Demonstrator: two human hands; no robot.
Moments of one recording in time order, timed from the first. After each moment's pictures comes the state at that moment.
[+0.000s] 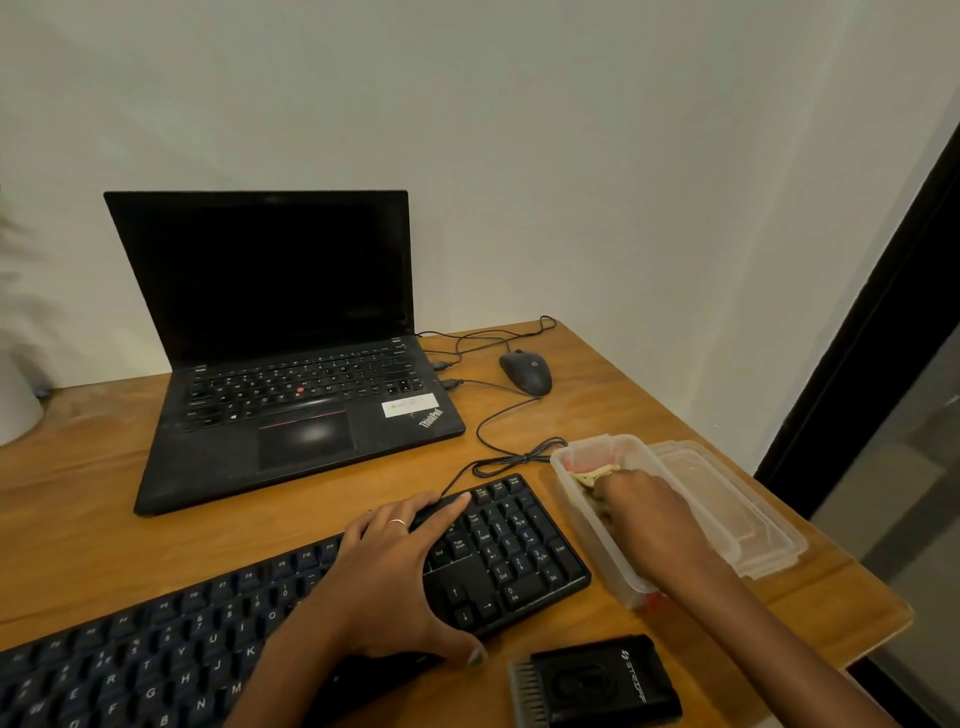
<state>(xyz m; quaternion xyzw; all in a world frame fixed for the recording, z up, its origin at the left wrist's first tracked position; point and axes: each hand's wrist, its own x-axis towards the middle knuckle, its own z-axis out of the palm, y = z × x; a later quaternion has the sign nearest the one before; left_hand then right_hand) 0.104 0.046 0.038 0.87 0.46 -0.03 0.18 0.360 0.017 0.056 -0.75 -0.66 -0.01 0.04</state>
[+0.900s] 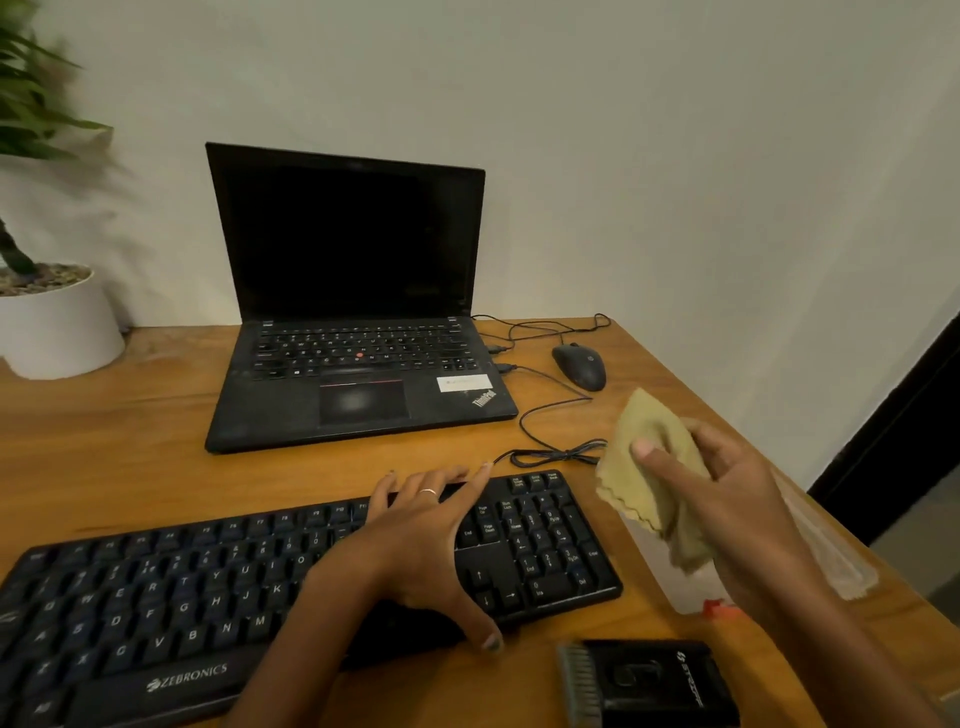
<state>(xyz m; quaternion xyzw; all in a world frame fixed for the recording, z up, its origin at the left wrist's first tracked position) 0.087 0.045 0.050 0.85 0.48 -0.05 0.21 0.317 -0.016 0.106 -0.63 -0.46 0.33 0.52</state>
